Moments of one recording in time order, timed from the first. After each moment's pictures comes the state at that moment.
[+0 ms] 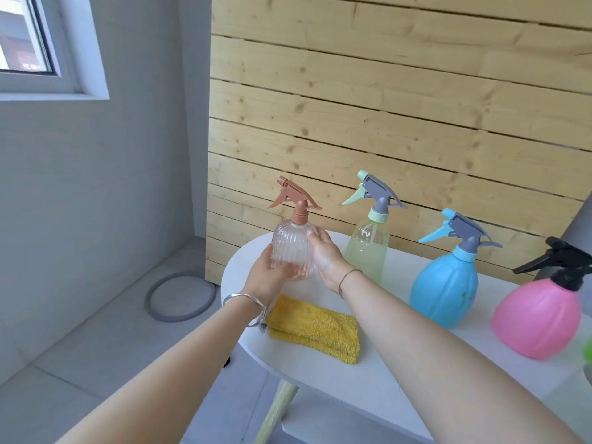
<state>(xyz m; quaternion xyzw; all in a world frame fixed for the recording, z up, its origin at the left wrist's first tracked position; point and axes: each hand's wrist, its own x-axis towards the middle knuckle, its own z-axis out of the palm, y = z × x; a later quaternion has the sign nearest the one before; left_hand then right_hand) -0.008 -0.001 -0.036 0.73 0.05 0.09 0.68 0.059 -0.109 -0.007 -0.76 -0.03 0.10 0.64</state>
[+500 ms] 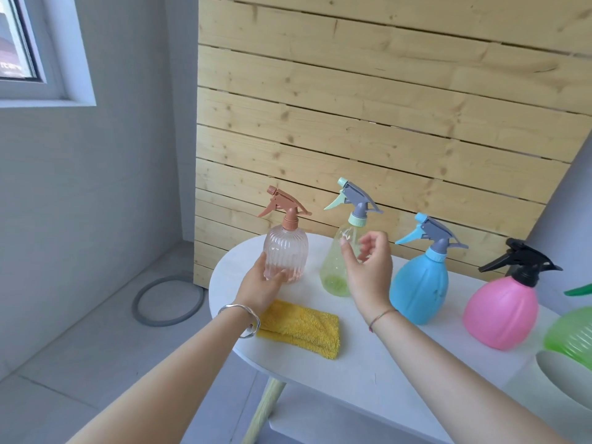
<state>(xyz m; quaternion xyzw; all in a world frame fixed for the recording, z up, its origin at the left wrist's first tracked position) -0.018 -0.011 -0.039 0.79 0.05 0.08 0.60 -0.005 -0.188 0.013 -0.78 -0.05 -0.33 0.54</state>
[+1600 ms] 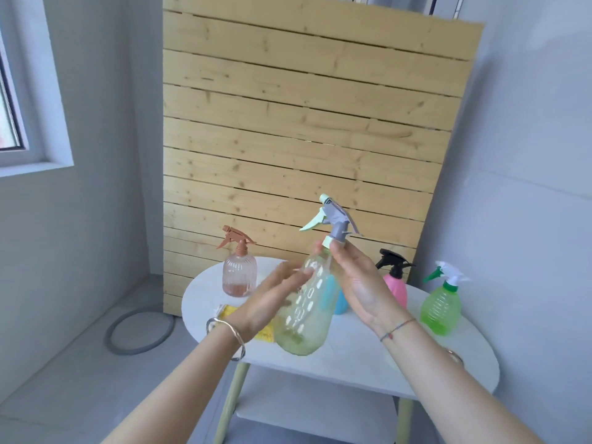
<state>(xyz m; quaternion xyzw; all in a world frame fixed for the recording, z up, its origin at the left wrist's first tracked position) -0.203 -0.104 0.129 0.72 -0.16 -0.07 0.67 -0.185 -0.265 0.157 -0.59 -0.15 -0.01 0.79</state>
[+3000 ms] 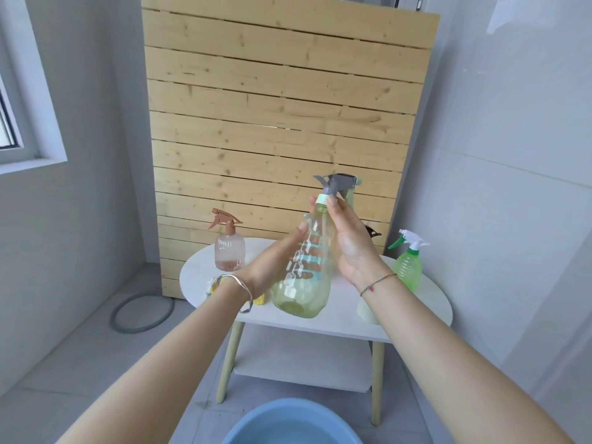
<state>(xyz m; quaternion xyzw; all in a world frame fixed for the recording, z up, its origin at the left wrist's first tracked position) -0.257 -0.140 0.164 0.68 -0.20 -0.14 0.69 -0.249 -0.281 0.192 -0.56 -0.11 -0.07 0.82</state>
